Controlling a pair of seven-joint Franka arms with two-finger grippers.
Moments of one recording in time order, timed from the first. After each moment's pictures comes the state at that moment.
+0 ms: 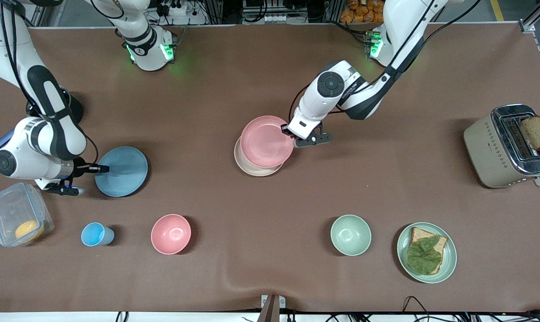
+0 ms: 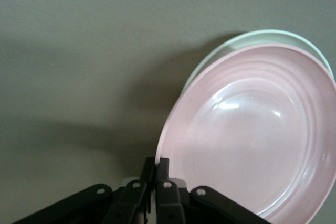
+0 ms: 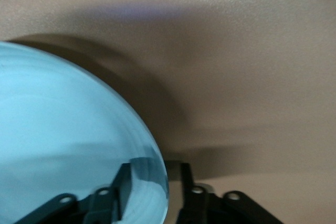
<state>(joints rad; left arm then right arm) -0.18 0.48 -0.62 -2.08 0.09 2.59 -1.04 -0.27 0.55 0.01 -1.96 0.04 2.22 -0.16</state>
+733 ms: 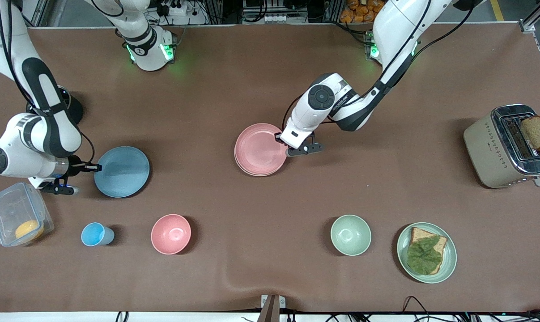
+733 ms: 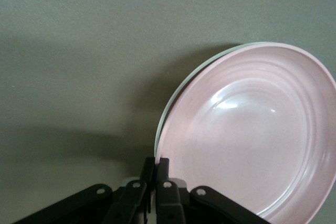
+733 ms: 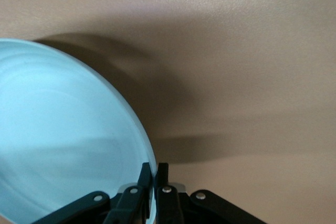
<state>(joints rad) -0.26 0.58 -0.54 -1.98 0.14 2.59 -1.05 -0.27 0.49 0.01 -1.96 0.04 2.17 -0.16</state>
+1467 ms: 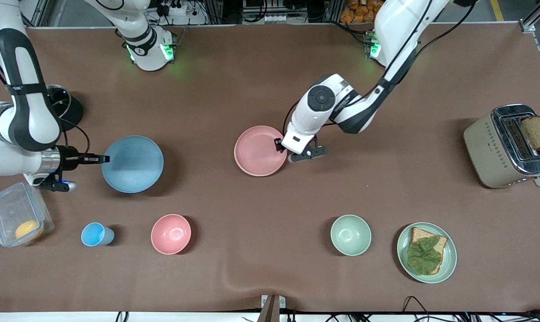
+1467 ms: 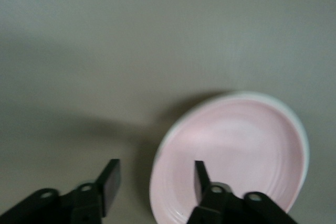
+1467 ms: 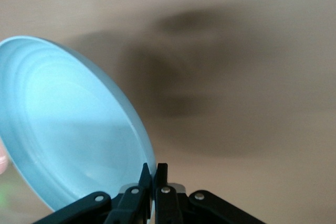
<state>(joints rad) -0.25 0.48 -0.48 -1.86 0.14 2.40 -1.10 -0.24 0.38 0.10 -1.86 0.29 1.84 -0.16</state>
